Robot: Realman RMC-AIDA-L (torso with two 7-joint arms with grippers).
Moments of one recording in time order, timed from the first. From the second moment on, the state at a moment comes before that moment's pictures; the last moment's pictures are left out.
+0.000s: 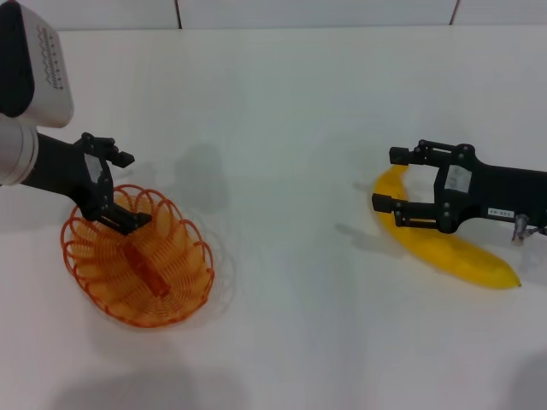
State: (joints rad) left arm -0.71 -2.04 1.00 0.88 2.49 1.31 -1.49; right arm 0.48 1.97 -0.62 -0.37 -1.94 -1.49 0.92
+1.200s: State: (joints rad) left arm -0.71 -2.04 1.03 0.89 2.50 1.30 -1.53; right arm 0.48 1.97 -0.62 -0.37 -1.94 -1.49 0.92
